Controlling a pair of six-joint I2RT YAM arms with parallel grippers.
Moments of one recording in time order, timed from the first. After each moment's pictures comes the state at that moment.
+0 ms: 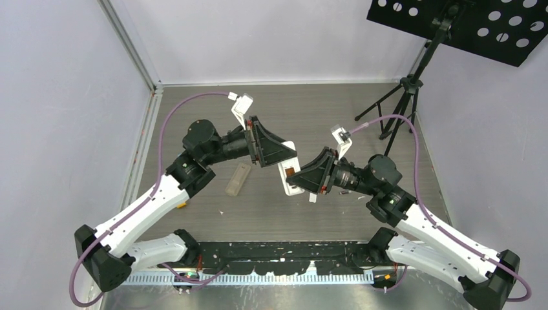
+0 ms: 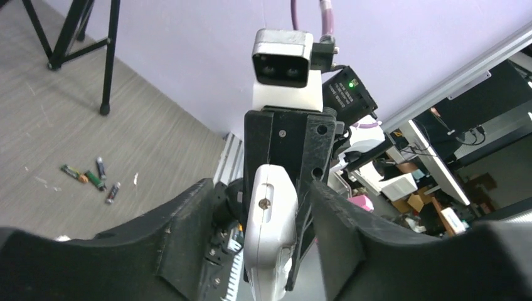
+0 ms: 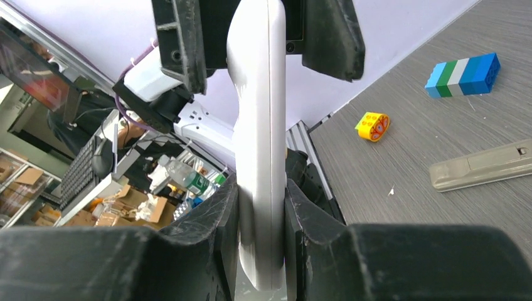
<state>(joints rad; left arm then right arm) -0.73 1.06 1.03 0.18 0.62 -0.80 0.79 0.75 0.66 0.28 -0.51 0.81</state>
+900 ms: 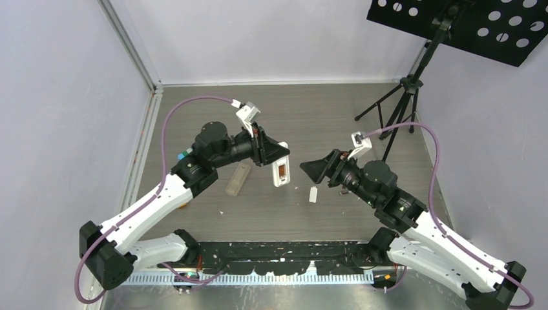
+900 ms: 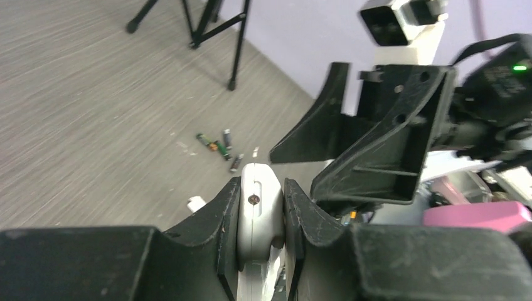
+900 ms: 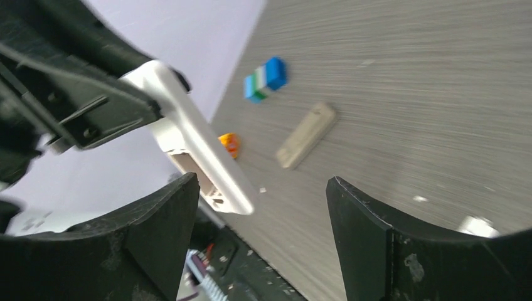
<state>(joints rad) -0.72 1.08 0.97 0.04 0.45 -0.50 0.79 0.65 0.63 -0.08 0.00 0.79</state>
